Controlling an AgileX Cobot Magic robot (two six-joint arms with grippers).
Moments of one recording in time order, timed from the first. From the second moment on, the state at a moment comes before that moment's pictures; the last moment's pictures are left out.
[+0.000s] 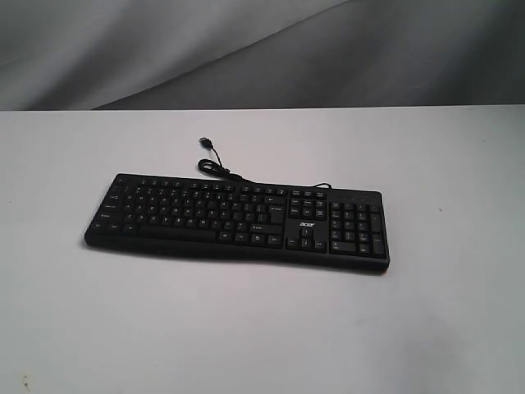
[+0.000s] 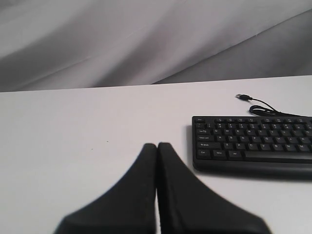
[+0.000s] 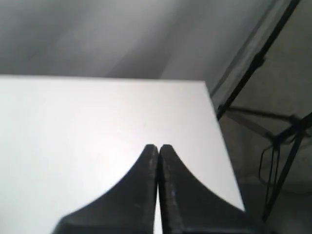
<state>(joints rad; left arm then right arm) 0.10 0.00 0.00 0.12 0.27 -0.07 -0.05 1.49 -1.39 -0.29 0.67 0.12</state>
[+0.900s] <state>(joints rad) 0.10 0.00 0.00 0.12 0.27 -0.07 0.59 1.99 -1.40 0.81 0.64 -1.22</state>
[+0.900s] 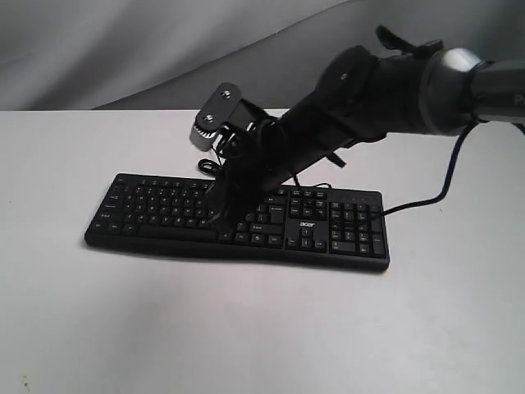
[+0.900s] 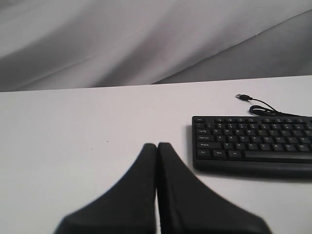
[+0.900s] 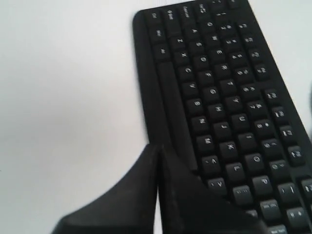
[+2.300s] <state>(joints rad) 0.10 0.00 0.00 0.12 0.27 -0.07 0.57 2.29 -1.67 0.55 0.61 -1.02</state>
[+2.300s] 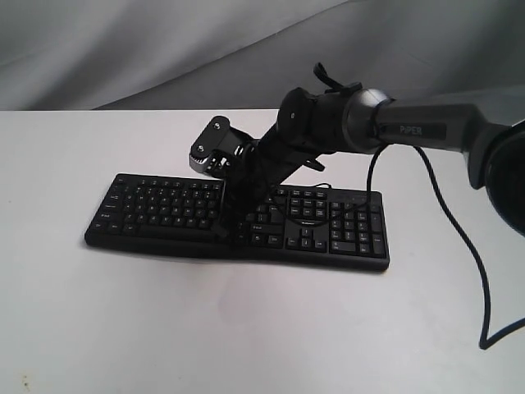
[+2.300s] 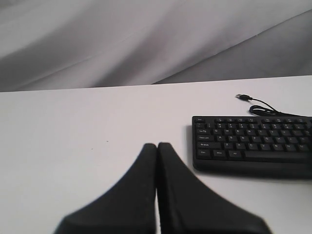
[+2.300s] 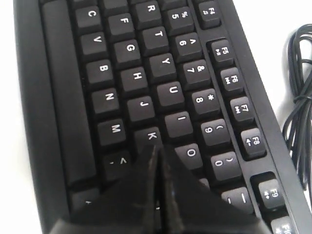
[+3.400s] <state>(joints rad) 0.10 0.00 0.00 0.12 0.27 -0.07 0.57 2.31 -1.72 0.55 0.61 -1.02</state>
